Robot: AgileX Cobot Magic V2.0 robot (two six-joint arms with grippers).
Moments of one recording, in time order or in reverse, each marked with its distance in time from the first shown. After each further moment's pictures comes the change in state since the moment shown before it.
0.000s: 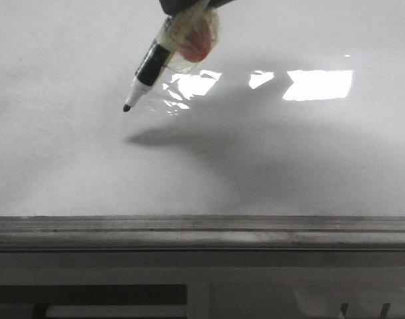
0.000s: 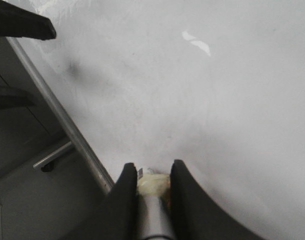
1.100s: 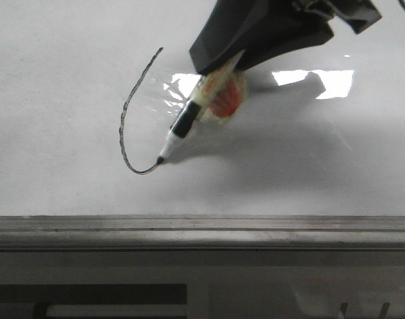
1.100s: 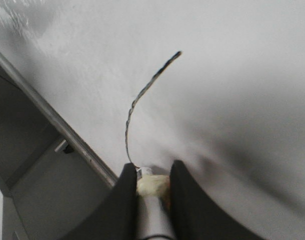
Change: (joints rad) left arm 0.122 -0.004 0.021 -0.047 -0.059 0.000; right arm -0.141 0.067 0.002 0.126 0.127 0.018
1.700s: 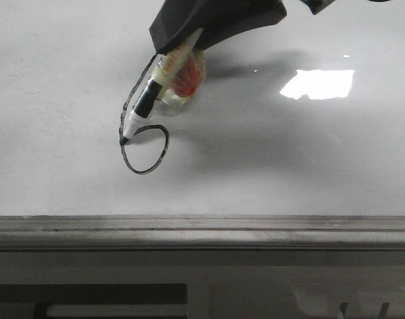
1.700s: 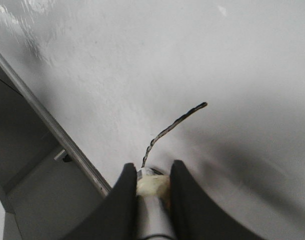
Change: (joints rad) left arm 0.000 0.000 0.000 0.000 0.000 0.000; right arm 0.052 0.081 -0.084 -0.021 -0.033 0.000
